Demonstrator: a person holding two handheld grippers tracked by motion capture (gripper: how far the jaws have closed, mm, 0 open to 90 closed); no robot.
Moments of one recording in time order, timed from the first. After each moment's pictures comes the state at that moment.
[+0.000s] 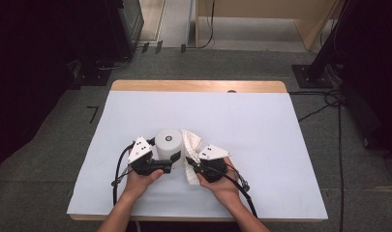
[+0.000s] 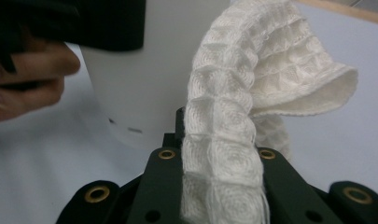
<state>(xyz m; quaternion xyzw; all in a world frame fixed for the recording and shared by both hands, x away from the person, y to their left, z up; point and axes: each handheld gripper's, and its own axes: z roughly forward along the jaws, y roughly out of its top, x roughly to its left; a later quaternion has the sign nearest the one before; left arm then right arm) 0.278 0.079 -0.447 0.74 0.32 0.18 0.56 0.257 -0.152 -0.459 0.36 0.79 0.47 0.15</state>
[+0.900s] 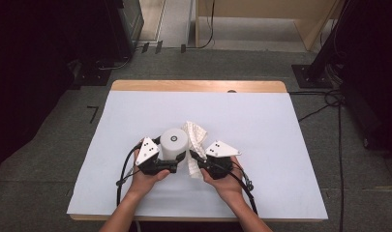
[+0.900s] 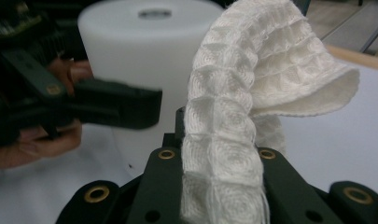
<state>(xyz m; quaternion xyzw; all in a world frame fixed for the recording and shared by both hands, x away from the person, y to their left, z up) 0.280 0.063 -0.454 0.74 0.31 0.21 0.56 0.256 -0.166 -0.438 0.36 0.76 0.51 0.18</state>
